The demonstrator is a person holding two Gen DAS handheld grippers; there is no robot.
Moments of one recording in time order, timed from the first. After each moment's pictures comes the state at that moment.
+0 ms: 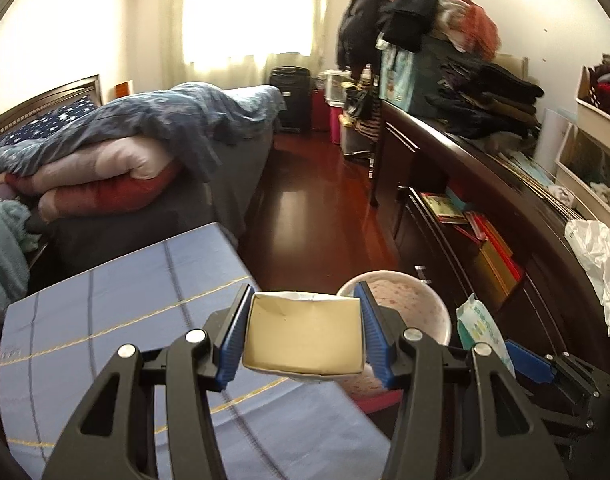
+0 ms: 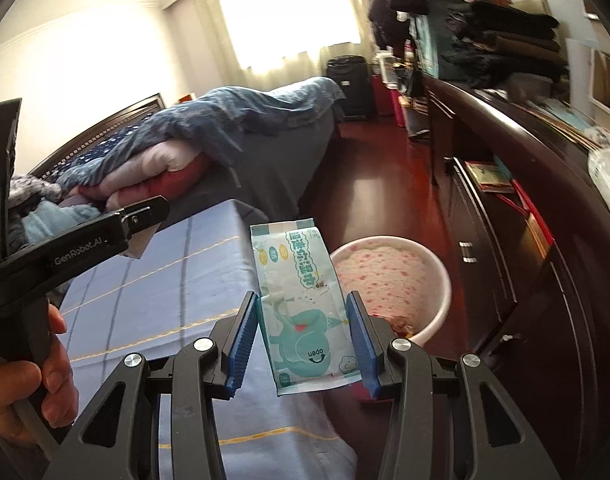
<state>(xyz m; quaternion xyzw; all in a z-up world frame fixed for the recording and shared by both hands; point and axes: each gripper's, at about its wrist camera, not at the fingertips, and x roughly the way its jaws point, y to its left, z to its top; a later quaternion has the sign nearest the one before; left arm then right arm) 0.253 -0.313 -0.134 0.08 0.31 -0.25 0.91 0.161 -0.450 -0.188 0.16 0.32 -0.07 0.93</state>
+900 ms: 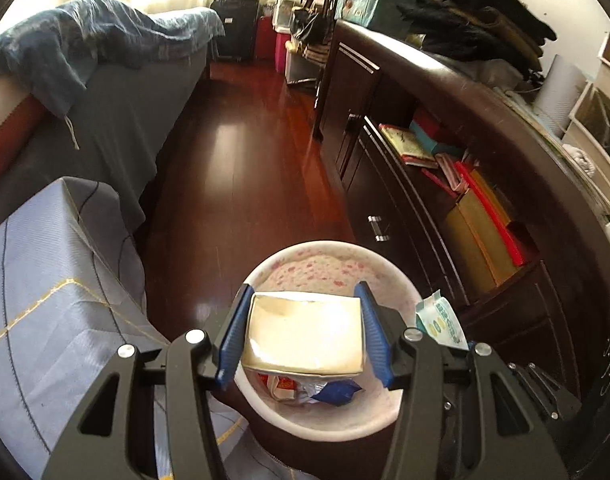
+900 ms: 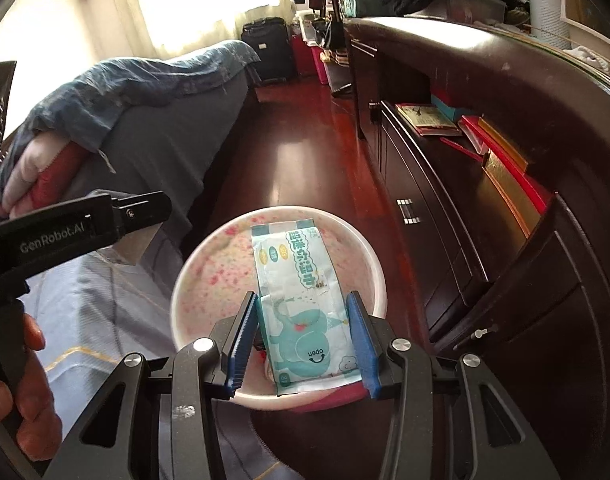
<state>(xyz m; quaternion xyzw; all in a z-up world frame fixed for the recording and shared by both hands) 0.367 -0.457 -0.262 0.07 0.44 -0.33 0.83 0.246 -0.544 -0.293 0.19 0.39 -0.19 0.88</state>
